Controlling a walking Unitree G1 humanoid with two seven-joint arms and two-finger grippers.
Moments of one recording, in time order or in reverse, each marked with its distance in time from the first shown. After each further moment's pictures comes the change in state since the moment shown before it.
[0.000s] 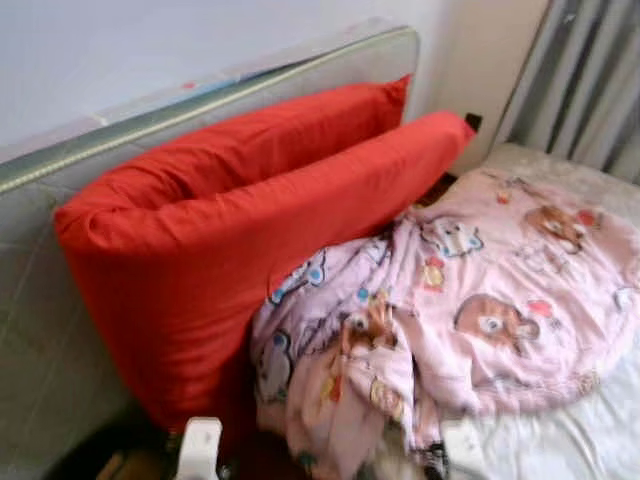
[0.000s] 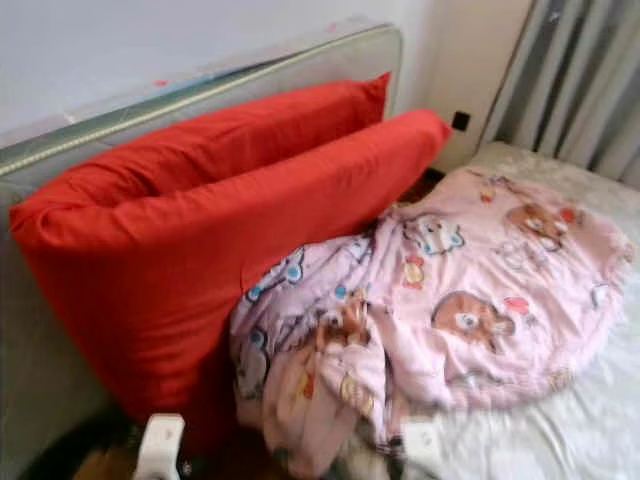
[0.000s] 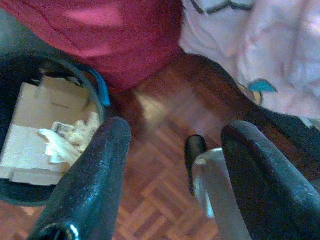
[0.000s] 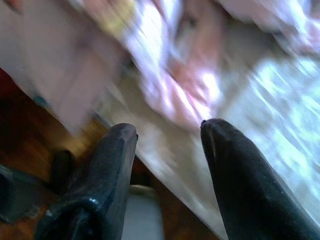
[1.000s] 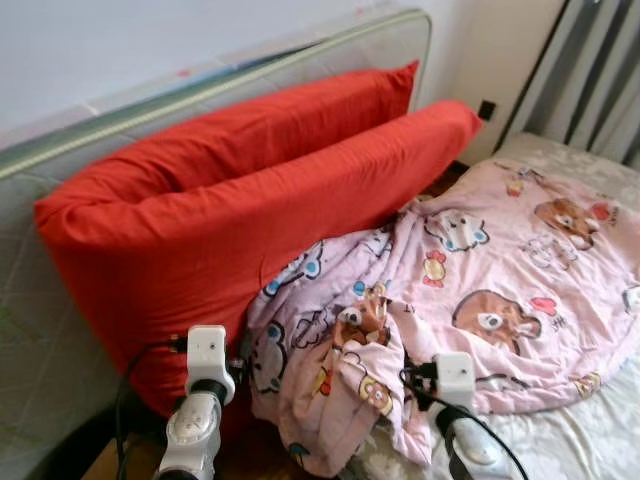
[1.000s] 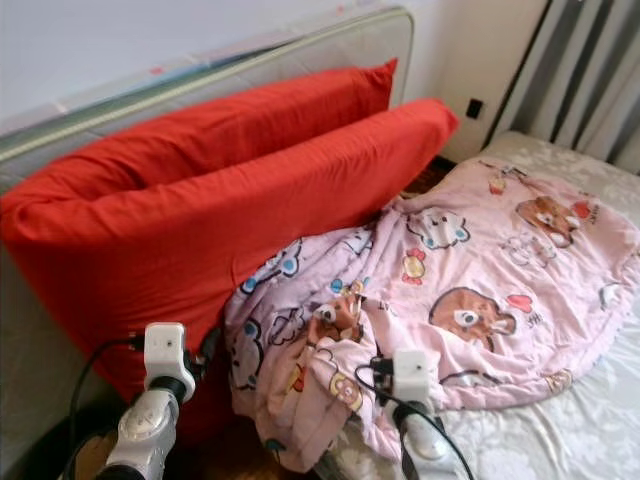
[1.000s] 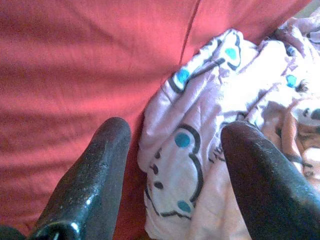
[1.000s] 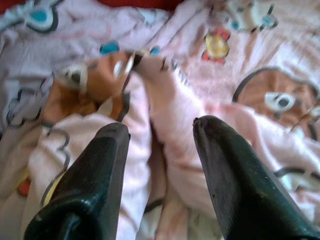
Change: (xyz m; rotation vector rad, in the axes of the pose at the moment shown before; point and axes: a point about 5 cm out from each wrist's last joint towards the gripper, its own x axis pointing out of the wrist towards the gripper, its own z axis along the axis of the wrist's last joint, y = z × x) left arm -0.013 -0.013 0.118 -0.067 -0.704 -0.028; right arm -0.003 0.004 0.102 0.008 -0.540 0.041
